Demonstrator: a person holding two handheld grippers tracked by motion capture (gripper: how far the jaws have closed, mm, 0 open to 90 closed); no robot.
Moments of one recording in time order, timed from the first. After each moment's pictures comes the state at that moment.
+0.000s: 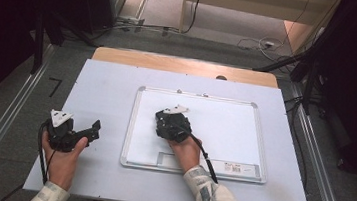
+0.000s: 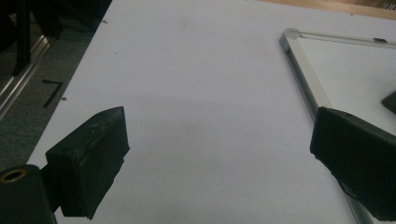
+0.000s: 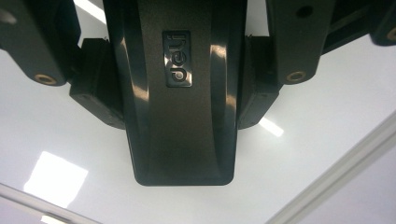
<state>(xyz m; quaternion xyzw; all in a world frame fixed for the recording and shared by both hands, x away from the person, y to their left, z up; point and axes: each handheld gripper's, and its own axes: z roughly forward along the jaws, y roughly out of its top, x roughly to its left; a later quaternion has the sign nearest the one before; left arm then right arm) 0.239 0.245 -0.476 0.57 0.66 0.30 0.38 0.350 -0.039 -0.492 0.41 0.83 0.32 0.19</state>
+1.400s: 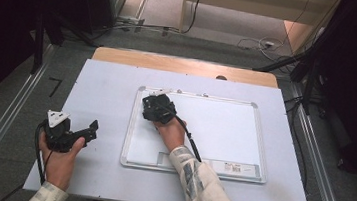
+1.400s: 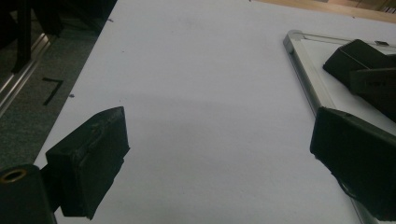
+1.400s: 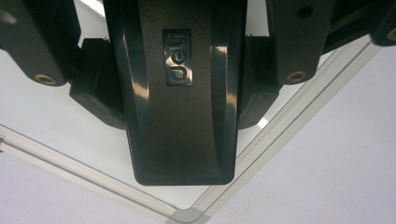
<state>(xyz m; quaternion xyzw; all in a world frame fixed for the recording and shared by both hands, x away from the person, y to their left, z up) 0.235 0.252 -0.476 0.56 0.67 0.30 0.38 0.403 0.010 -0.491 0.41 0.83 0.33 0.18</state>
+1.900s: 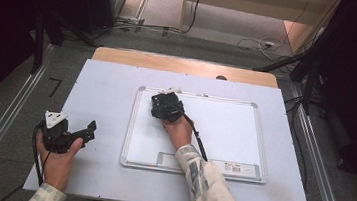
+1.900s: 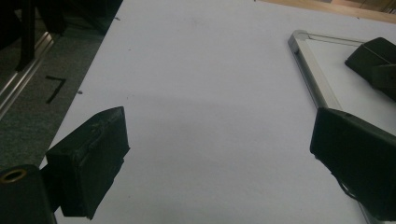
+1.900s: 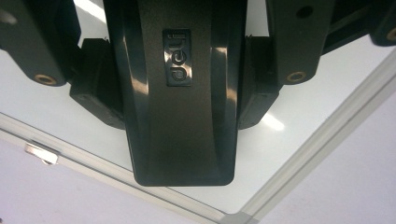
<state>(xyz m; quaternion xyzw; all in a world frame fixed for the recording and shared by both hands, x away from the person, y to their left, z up) 0.232 0.255 -0.477 0.56 0.67 0.30 0.38 0.412 -0.013 -0.490 0.43 0.82 0.32 0.19</state>
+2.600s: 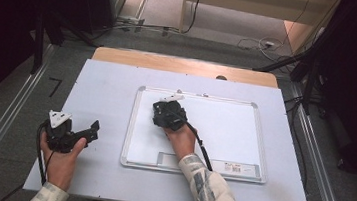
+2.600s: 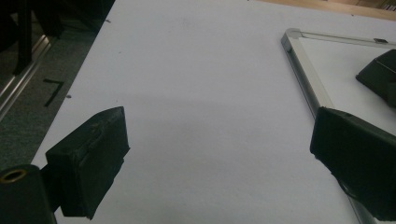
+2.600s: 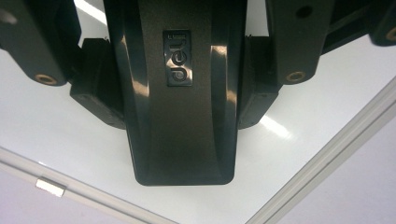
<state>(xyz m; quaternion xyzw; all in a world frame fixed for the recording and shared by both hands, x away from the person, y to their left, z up) 0.235 0.248 -0.476 0.57 0.67 0.30 0.38 0.384 -0.023 -0.488 0.43 0.83 0.32 0.19</state>
